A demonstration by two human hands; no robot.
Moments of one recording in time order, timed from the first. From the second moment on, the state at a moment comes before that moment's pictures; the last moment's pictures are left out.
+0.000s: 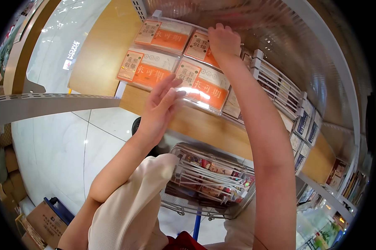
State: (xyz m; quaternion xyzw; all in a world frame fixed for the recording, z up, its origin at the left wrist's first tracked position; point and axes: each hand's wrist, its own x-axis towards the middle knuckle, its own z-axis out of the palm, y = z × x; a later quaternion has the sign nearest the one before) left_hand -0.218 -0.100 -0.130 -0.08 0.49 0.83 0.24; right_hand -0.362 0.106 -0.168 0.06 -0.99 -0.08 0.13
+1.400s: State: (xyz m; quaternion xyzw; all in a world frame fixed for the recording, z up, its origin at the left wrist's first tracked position) left_hand -0.078 -0.014 -0.180 0.60 0.67 0.10 0.42; right_hand 0.117 0.190 -0.147 -0.13 -0.93 0.36 0.02
